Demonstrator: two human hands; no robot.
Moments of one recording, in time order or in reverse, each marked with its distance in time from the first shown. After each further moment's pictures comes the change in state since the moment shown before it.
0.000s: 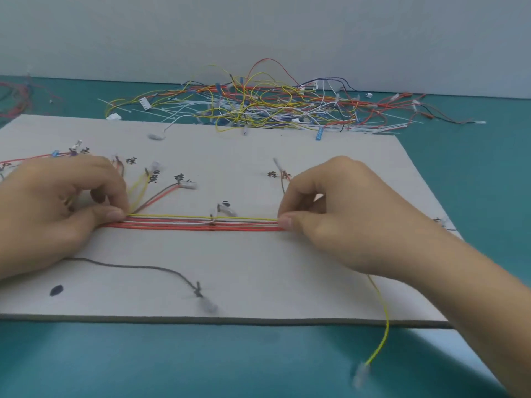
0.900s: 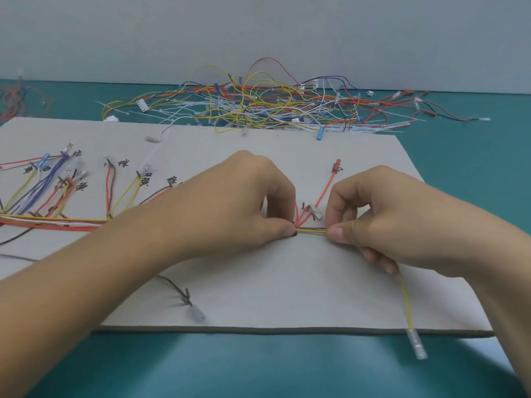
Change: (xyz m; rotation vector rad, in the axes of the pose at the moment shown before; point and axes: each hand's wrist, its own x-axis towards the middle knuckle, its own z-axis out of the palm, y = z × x) left_hand 0.112 0.169 0.074 -0.127 -0.284 0.083; right_hand -0.012 0.031 -0.027 0.202 -0.173 0.217
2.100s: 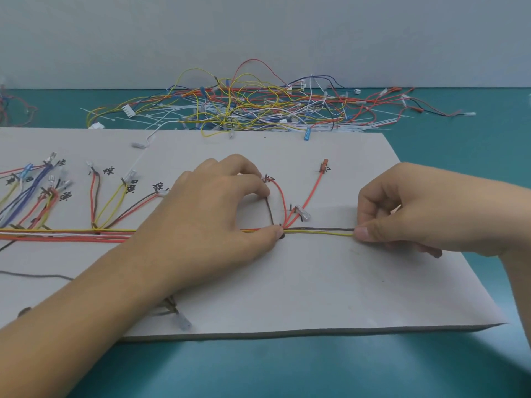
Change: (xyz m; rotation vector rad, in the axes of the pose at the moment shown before) left_hand -0.015 0.007 0.014 0.175 0.162 -0.231; right_hand -0.007 0.020 -0.040 -0.177 -0.059 0.116
